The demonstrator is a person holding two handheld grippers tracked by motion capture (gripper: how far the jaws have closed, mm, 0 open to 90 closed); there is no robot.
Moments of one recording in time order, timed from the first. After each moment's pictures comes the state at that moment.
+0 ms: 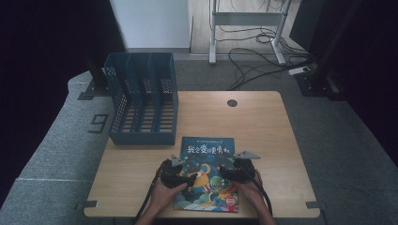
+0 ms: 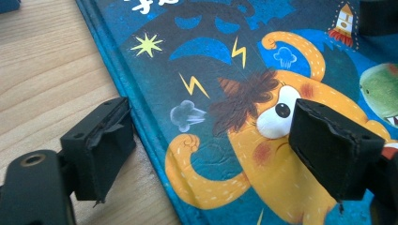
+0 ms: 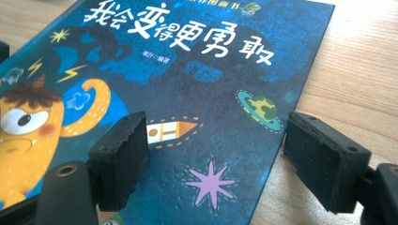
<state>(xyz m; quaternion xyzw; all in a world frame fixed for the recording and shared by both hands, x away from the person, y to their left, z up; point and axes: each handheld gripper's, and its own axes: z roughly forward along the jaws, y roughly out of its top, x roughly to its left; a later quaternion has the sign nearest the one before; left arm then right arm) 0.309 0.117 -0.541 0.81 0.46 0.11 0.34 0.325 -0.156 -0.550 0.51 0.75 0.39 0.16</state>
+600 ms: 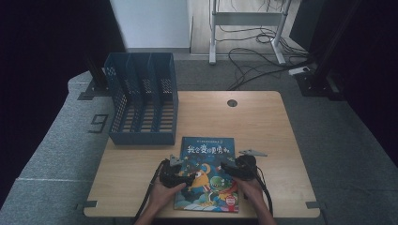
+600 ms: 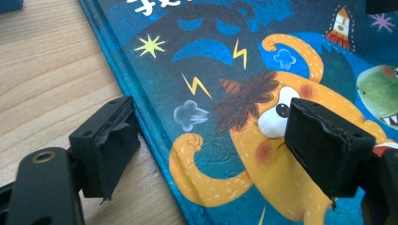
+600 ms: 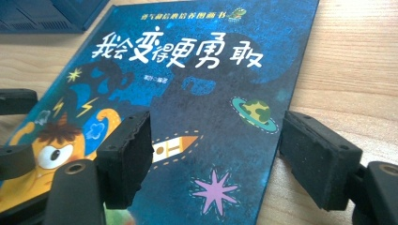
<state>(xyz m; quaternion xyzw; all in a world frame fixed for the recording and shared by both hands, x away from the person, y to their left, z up) 0.309 0.122 -0.541 0.81 0.46 0.11 0.35 0.329 -0.165 -0.545 0.57 0.70 0.42 0.10</state>
